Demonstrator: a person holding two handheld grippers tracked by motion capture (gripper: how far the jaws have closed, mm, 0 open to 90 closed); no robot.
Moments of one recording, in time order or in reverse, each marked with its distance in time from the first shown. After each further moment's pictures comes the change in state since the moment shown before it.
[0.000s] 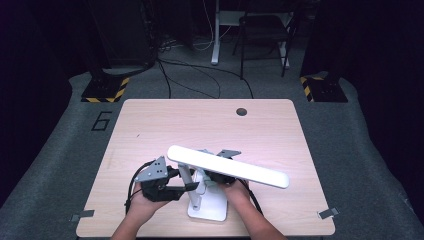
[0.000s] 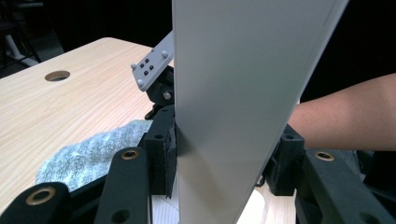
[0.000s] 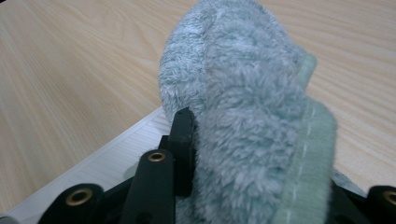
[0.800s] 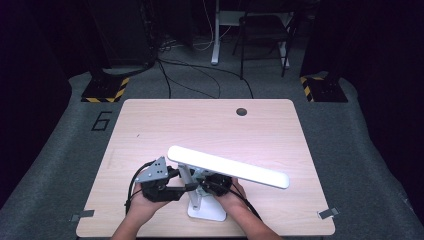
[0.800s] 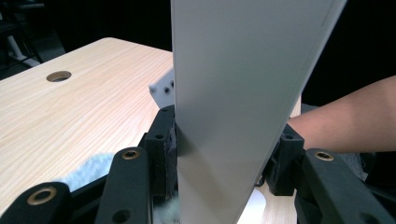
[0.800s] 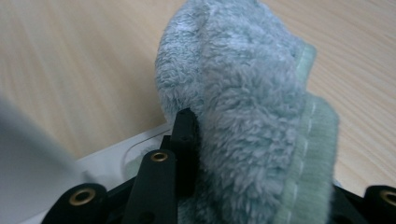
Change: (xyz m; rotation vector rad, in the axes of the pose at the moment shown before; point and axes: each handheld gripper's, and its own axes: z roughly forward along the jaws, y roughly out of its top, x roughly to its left) left arm -0.001 0.000 0.000 -0.003 0.012 0.005; right arm 0.043 -0.007 -0.003 -0.037 -0.041 -0.221
